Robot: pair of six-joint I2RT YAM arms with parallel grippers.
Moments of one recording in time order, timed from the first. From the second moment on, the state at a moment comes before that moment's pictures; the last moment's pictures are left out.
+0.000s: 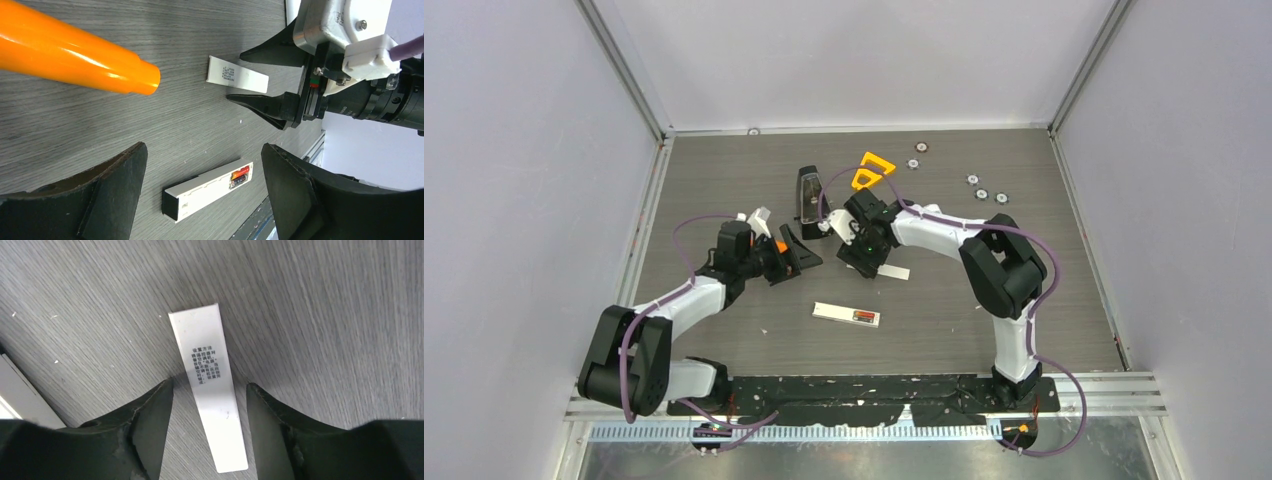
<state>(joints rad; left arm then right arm) -0.26 1.30 0.49 0.19 0.52 -0.77 0.73 1.97 1.36 -0.57 -0.11 -0.38</state>
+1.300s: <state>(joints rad) -0.34 1.48 0.50 0.45 0.55 -0.84 0.74 1.81 1.25 -0.44 -0.21 -0.32</state>
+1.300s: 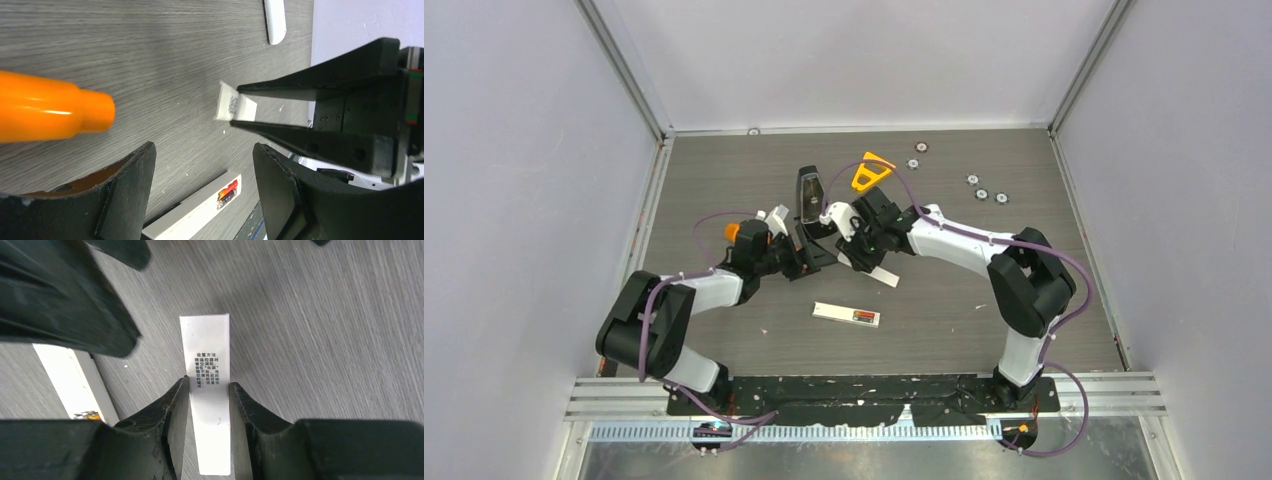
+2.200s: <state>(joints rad) -0.38 1.60 0.52 0.62 0.60 -0.97 0.79 1.79 1.23 -0.38 -0.26 -0.28</state>
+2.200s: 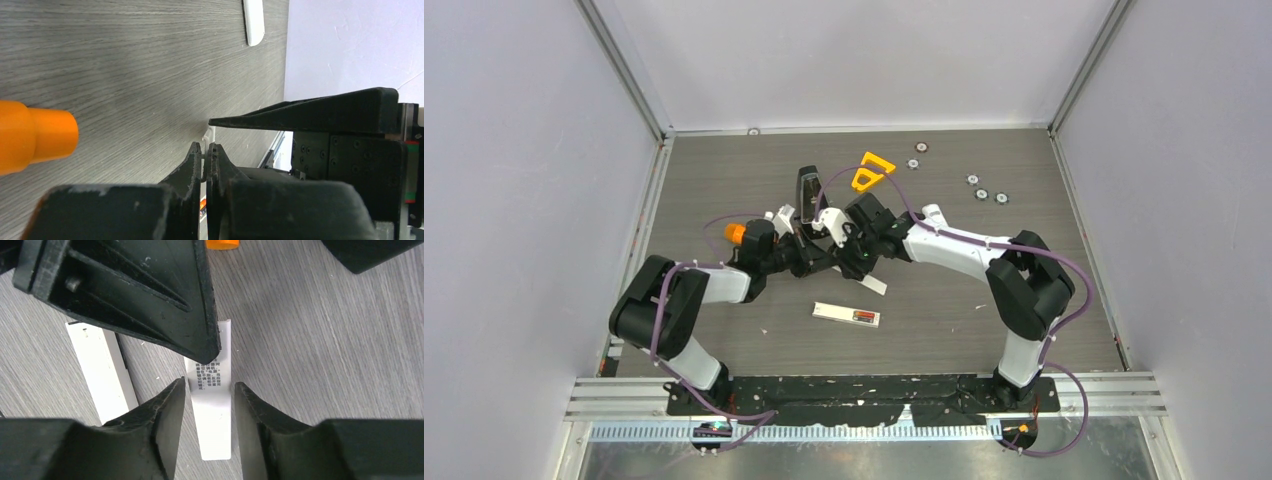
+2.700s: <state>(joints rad) -0.36 1.31 0.46 0.60 0.60 -0.98 0.68 1.46 1.08 -0.28 -0.38 0.00</state>
